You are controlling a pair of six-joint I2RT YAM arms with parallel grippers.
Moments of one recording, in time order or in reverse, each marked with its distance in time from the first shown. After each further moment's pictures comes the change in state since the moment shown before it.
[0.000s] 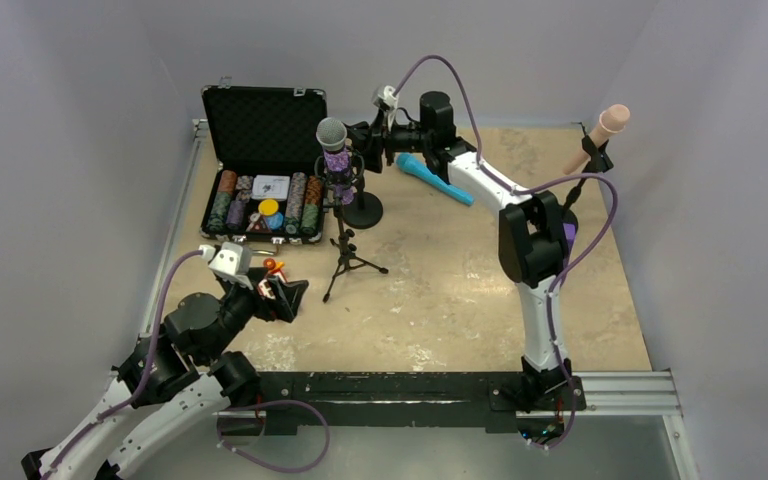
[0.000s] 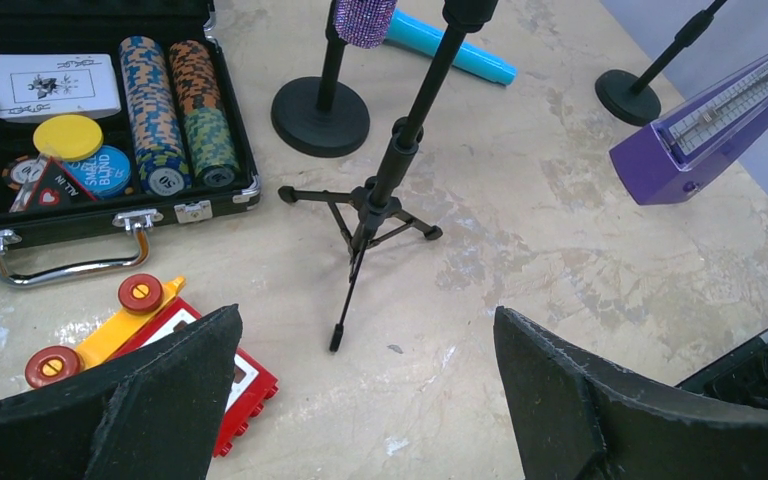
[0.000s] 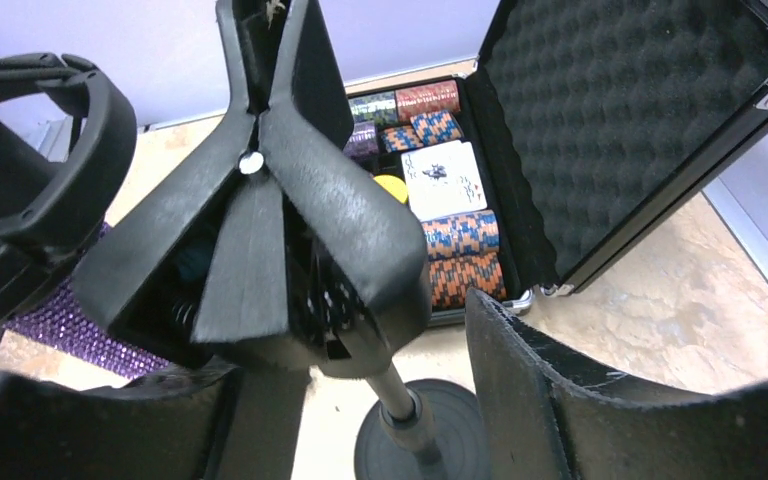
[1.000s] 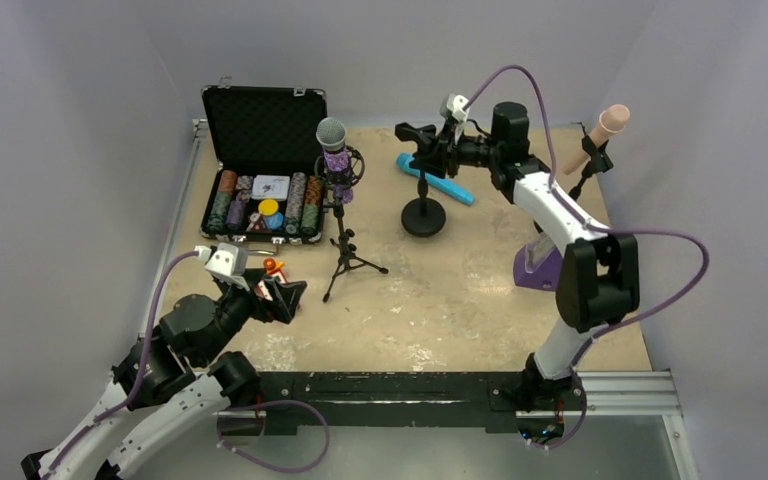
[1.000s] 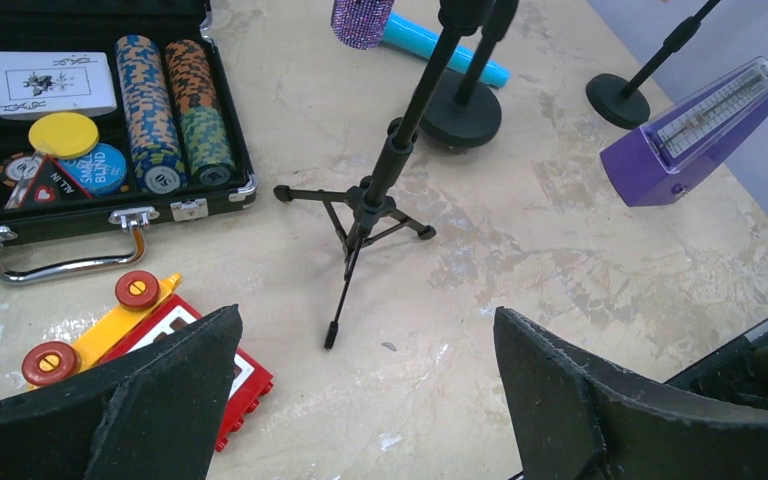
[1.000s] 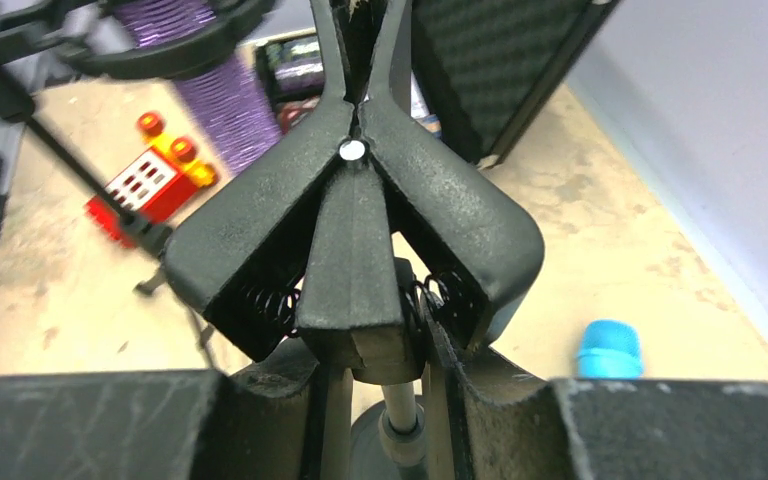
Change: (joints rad) left arm 0.000 -0.011 0.015 -0.022 0.003 -0.014; right arm -0.196 -0.393 -0.393 -0.082 -0.028 -0.152
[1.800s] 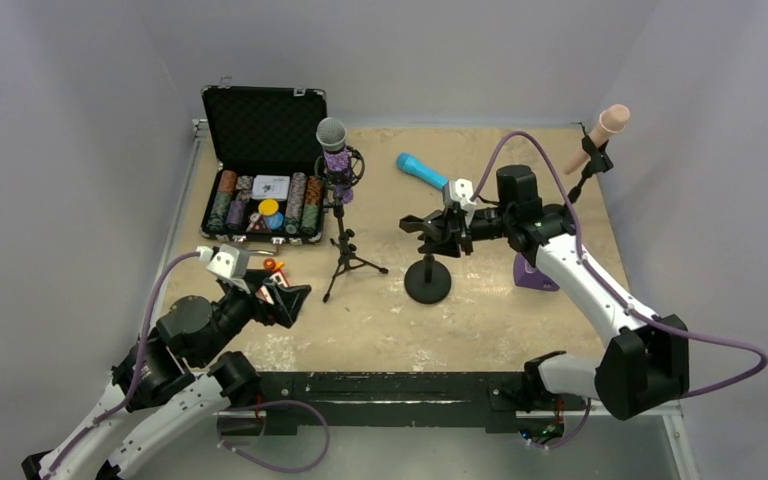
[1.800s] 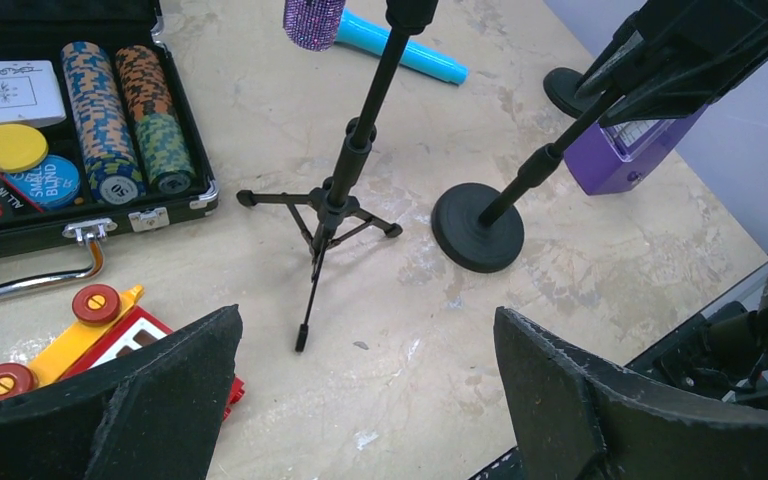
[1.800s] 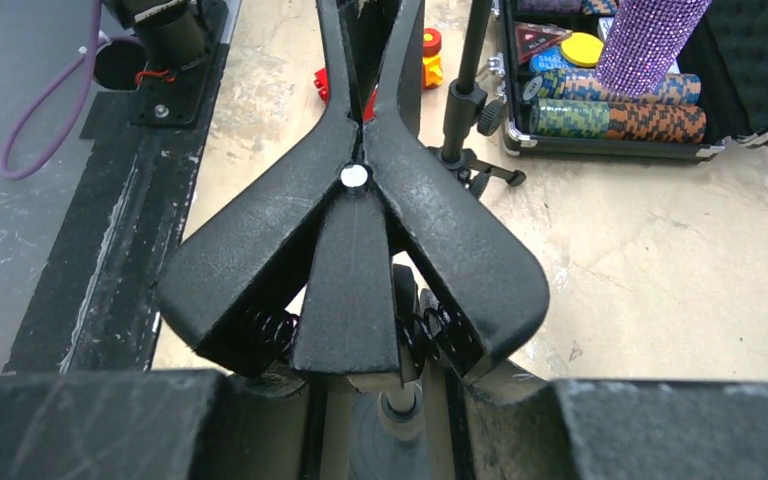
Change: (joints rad) left arm 0.000 -0.012 0.000 0.017 0.076 0.000; right arm 0.091 -0.517 -0.475 -0.395 -0.140 -0.409
